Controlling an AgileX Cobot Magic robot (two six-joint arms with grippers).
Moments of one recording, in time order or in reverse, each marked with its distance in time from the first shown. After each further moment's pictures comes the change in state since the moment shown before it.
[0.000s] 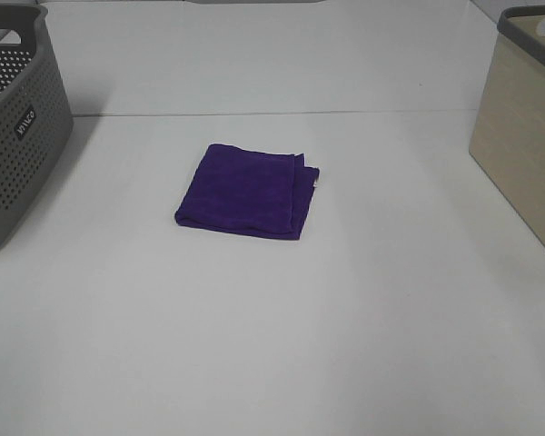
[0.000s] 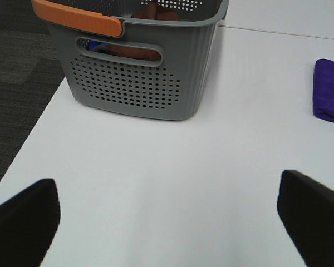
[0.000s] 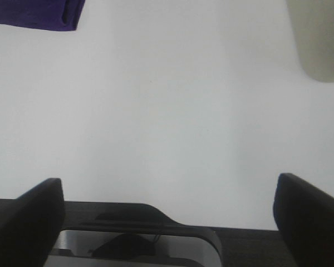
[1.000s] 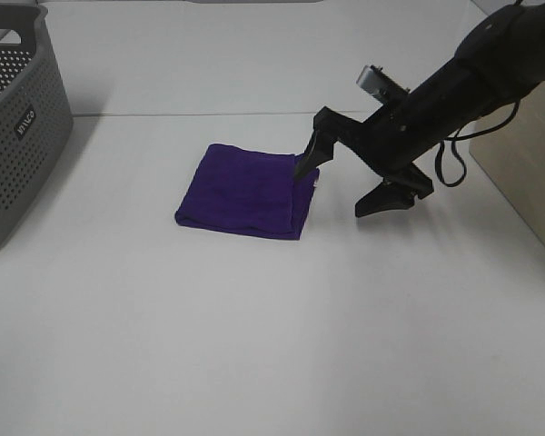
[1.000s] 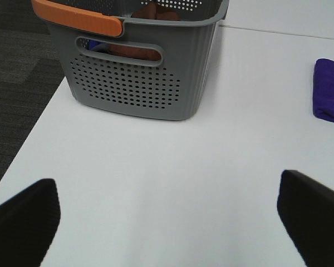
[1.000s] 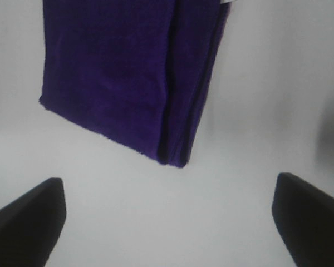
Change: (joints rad) left arm 0.000 0.000 0.000 0.000 0.000 0.000; right arm 0.198 1.207 -0.470 0.599 -0.422 -0.293
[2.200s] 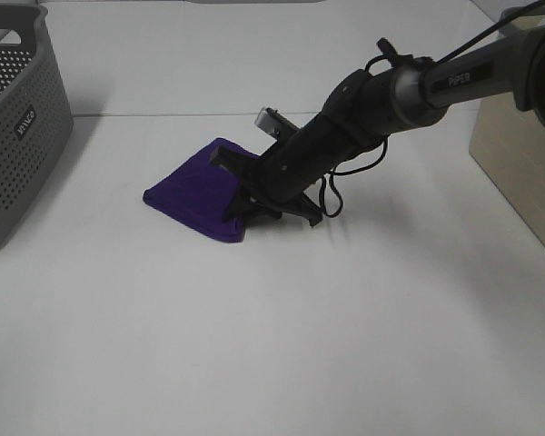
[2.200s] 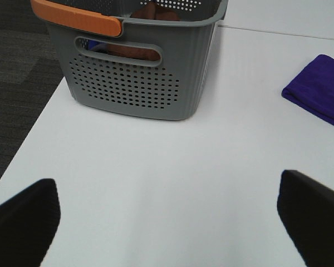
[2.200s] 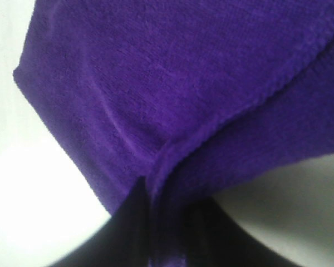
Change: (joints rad) left arm 0.000 0.000 0.000 0.000 0.000 0.000; right arm 0.236 0.312 -0.282 0.080 -0.112 0.092
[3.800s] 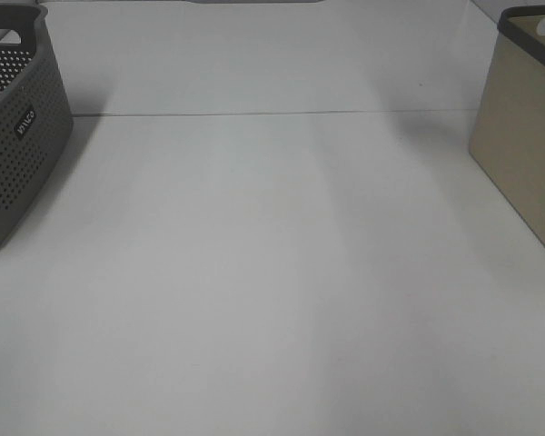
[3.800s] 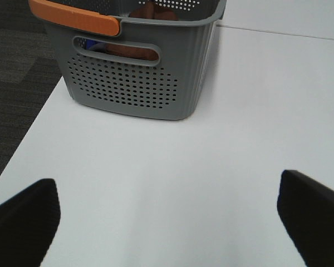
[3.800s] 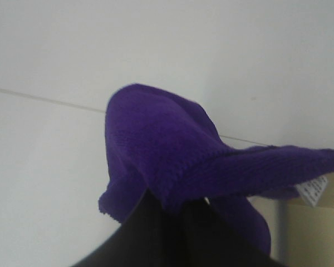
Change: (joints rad) left arm 0.000 0.000 0.000 0.000 0.000 0.000; right arm -0.284 -0.411 -0.784 -0.872 0.622 0.101
